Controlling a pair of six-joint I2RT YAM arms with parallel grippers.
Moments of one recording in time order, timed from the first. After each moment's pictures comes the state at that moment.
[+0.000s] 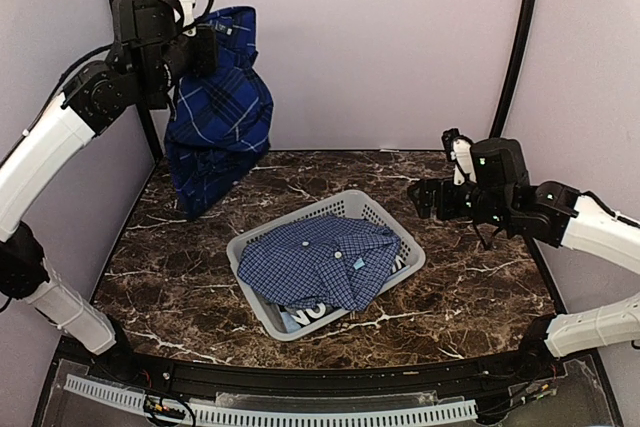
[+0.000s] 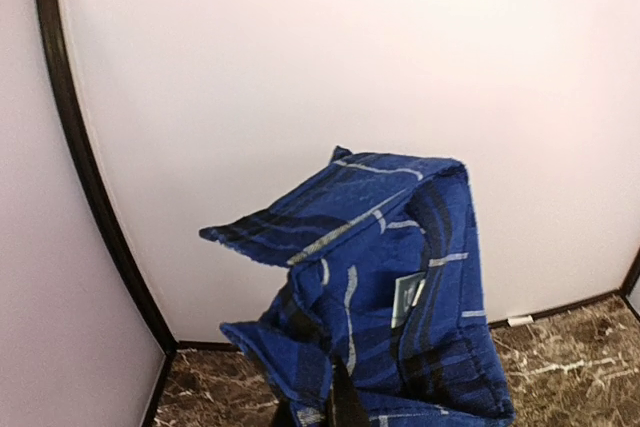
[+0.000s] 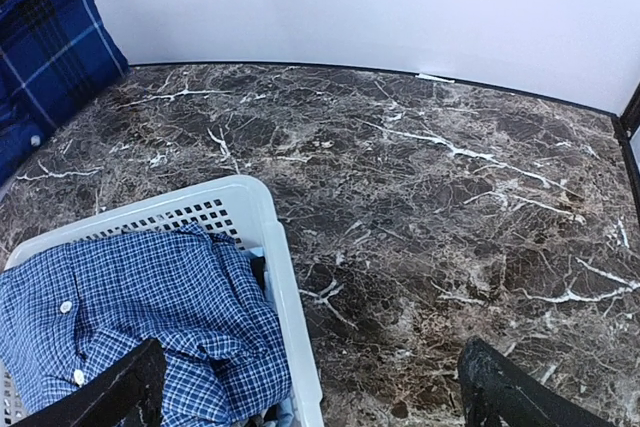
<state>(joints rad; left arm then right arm) -0.81 1.48 1.87 -0.48 -0.81 0.00 0.77 1.04 0.90 -0.37 0.31 0.33</state>
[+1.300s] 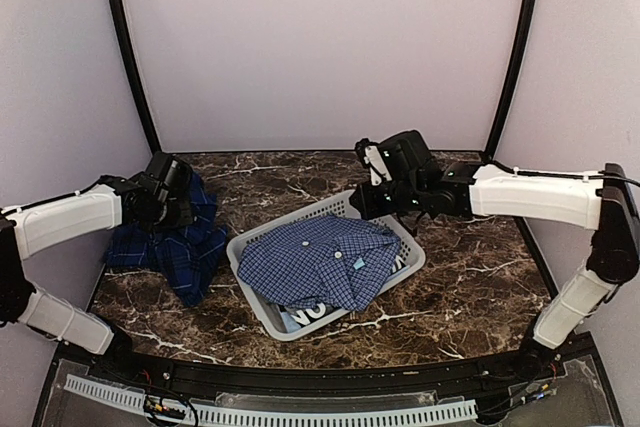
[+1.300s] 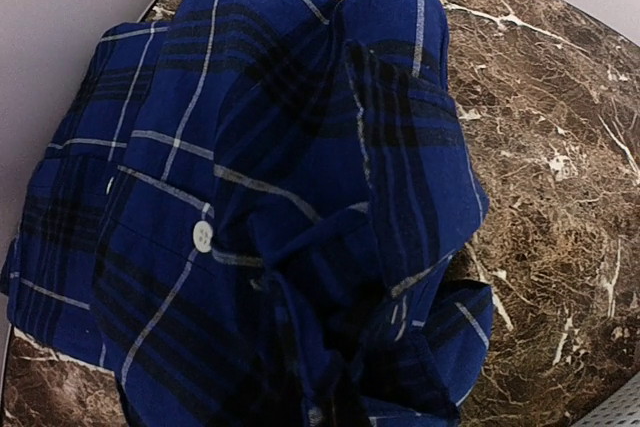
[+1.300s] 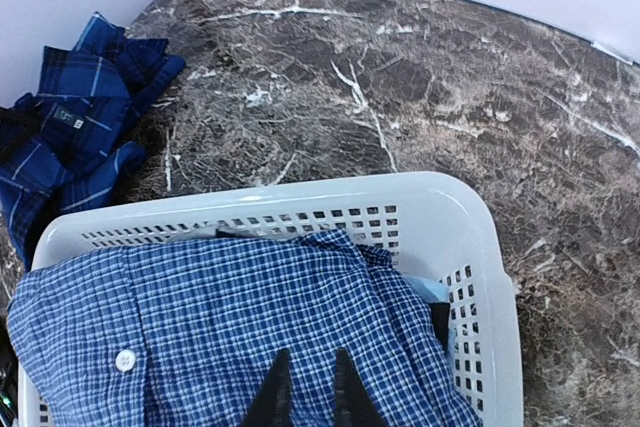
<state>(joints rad) -0.40 1.31 0.88 -0.53 -0.45 -0.61 0.86 1.57 1.18 -0.27 0.10 0.37</state>
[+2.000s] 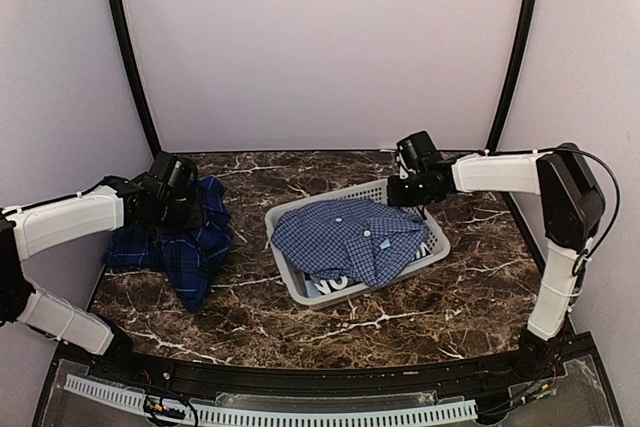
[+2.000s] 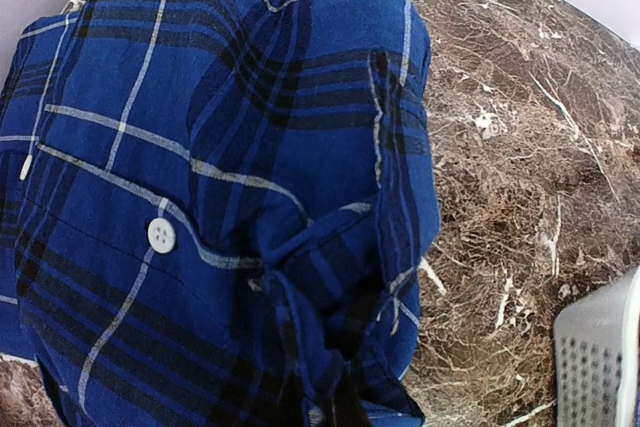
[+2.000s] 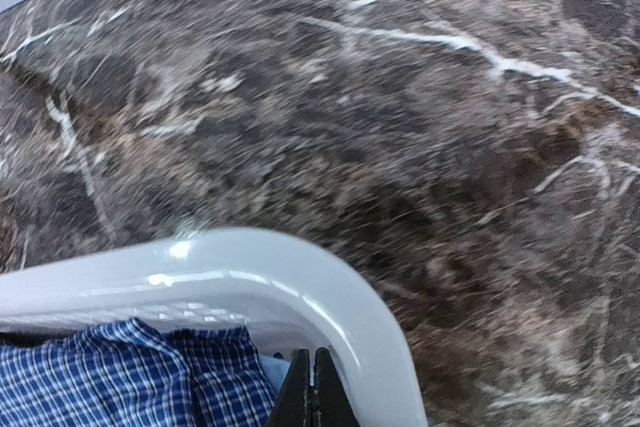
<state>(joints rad) -0.45 1.31 0.87 -0.49 -0.31 -0.61 0.55 1.87 1.29 -0.29 0.12 0.39</state>
